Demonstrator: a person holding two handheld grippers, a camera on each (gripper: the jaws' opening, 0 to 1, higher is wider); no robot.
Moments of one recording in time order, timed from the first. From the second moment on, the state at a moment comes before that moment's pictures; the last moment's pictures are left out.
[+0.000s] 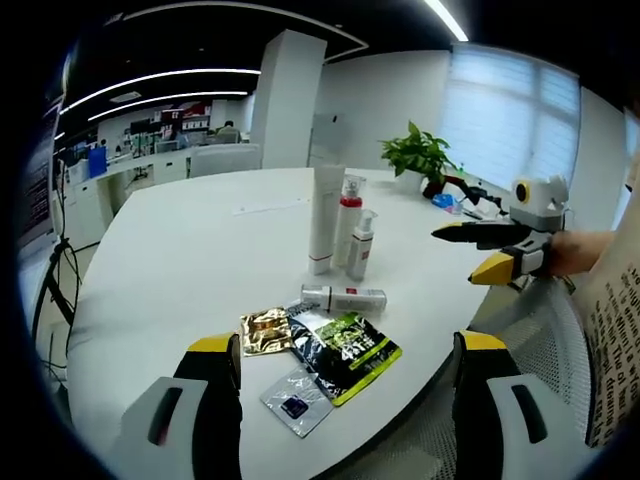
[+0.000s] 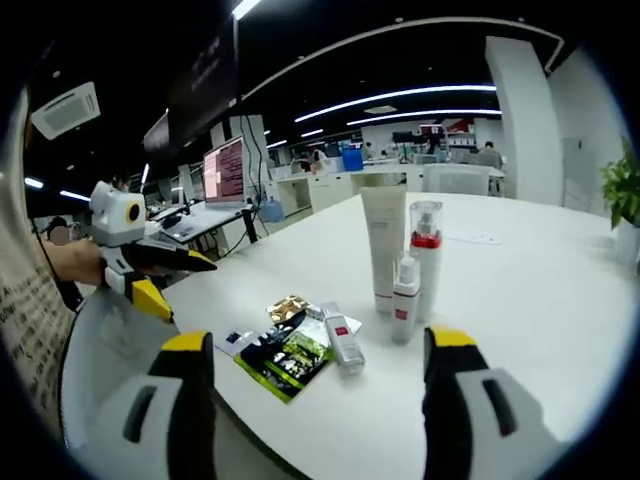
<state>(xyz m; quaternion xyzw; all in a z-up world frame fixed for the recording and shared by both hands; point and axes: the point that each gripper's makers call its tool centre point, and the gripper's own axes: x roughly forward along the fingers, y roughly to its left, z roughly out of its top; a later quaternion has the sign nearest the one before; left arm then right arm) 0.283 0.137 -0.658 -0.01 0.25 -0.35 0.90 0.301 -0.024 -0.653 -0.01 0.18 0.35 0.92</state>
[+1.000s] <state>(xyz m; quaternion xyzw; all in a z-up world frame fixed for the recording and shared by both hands) 0.287 0.140 -0.658 -0.02 0.26 -0.35 0.90 0.377 0.030 -0.764 -0.14 0.32 0.41 0.84</state>
